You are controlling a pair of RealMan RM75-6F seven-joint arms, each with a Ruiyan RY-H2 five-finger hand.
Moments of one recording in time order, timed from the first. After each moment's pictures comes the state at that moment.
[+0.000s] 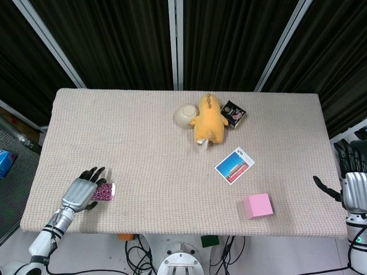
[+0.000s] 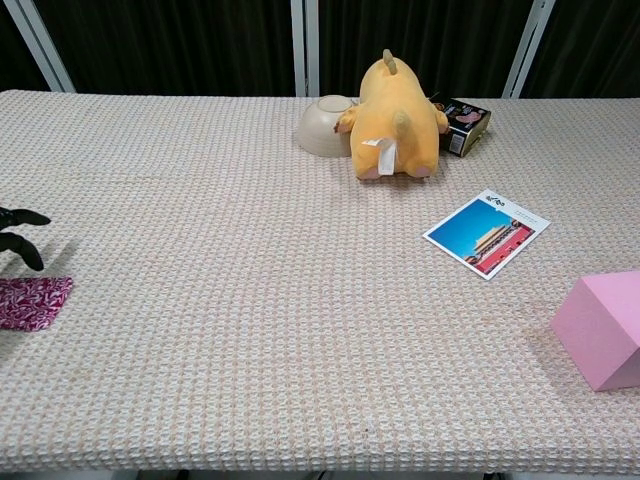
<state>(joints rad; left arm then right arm) -0.38 -1.30 0.11 -1.62 1.34 1.11 0.39 0.10 -1.23 0.15 -1.41 -1.52 1.60 0.25</state>
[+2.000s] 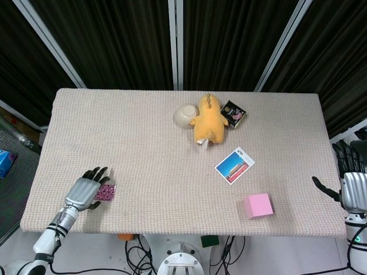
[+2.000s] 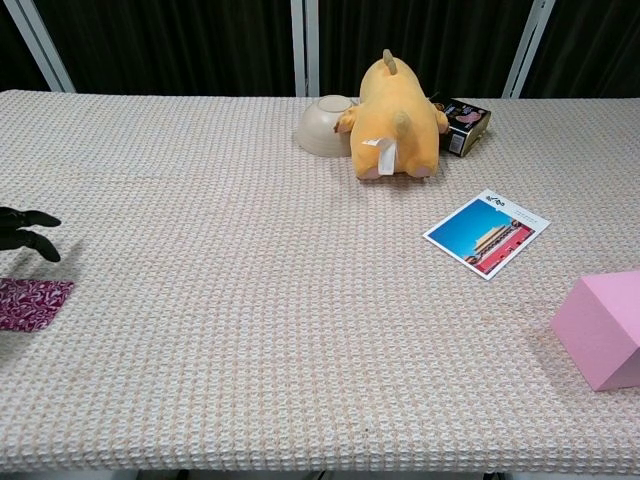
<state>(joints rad) -0.39 -1.30 0.08 -1.66 1.28 1.07 0.44 0.10 -1.24 0.14 -1.39 -1.51 1.59 0.26</state>
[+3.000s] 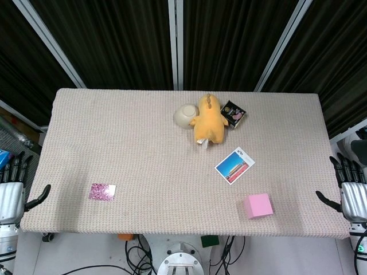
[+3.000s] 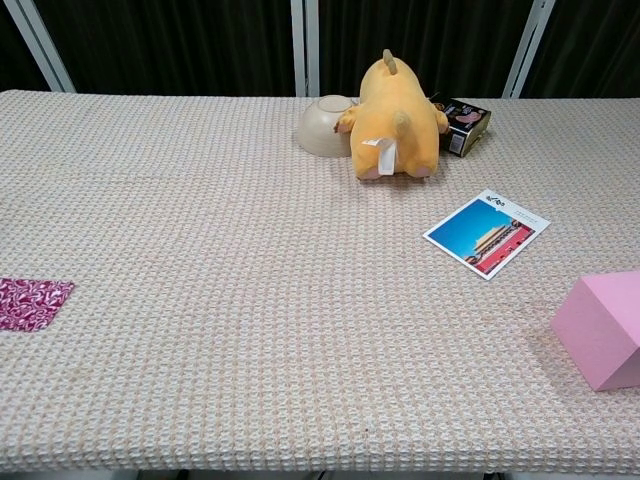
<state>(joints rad) -0.06 -1.23 0.00 -1.54 1.43 1.67 0.11 0.06 -1.18 0.06 -1.44 -1.49 1.51 0.11</state>
